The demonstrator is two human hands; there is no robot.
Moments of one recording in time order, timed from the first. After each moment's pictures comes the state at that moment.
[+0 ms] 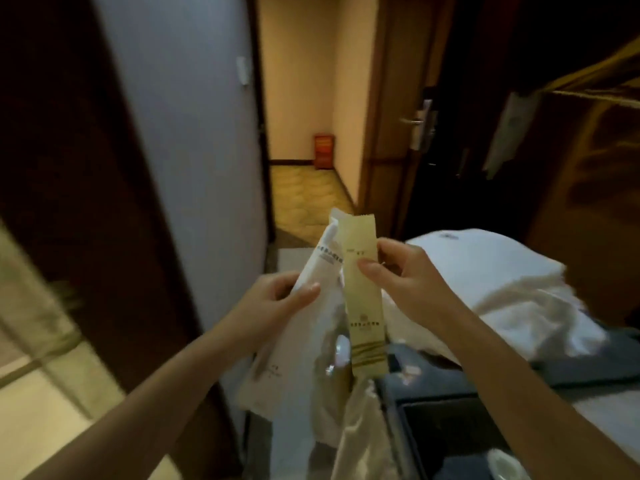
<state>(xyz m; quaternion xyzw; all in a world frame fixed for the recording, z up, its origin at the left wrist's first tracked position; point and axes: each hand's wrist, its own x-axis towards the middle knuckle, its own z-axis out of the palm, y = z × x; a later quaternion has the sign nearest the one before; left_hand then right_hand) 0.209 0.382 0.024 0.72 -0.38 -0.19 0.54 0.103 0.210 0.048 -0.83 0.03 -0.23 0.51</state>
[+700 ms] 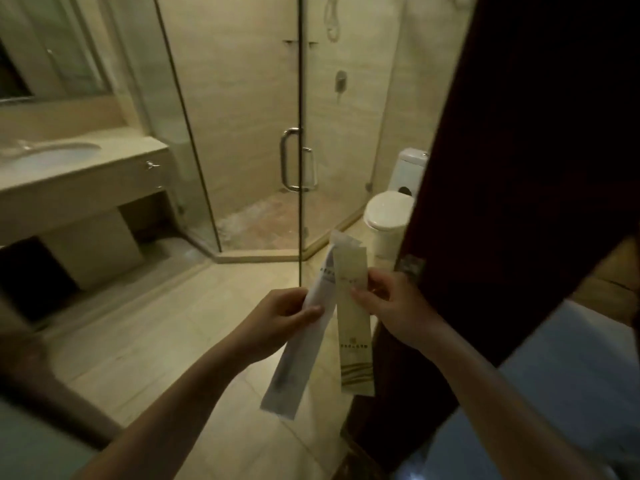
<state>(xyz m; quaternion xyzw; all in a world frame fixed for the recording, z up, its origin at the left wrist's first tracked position) 0.342 0.777 -0.042 0.81 -0.07 -0.06 0.58 0.383 0.586 -0.024 -0.82 -0.21 0.07 0.53</state>
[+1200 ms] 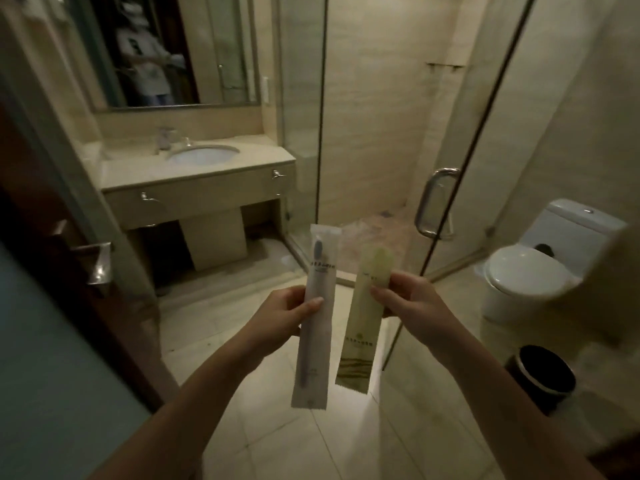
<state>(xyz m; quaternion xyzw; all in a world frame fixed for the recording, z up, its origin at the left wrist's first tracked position) 0.404 1.001 -0.043 0.75 0.14 0.07 0.64 0.511 0.827 -0.020 -0.74 -0.31 0.18 0.57</state>
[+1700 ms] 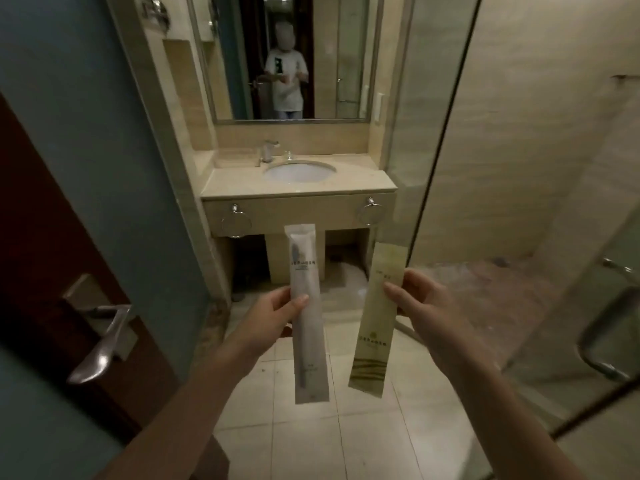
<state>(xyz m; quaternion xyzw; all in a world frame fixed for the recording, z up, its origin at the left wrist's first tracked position) 0.549 1.197 -0.060 0.67 0.32 0.22 0.63 0.717 1.055 -0.031 -0.66 -0.34 0.29 0.61</state>
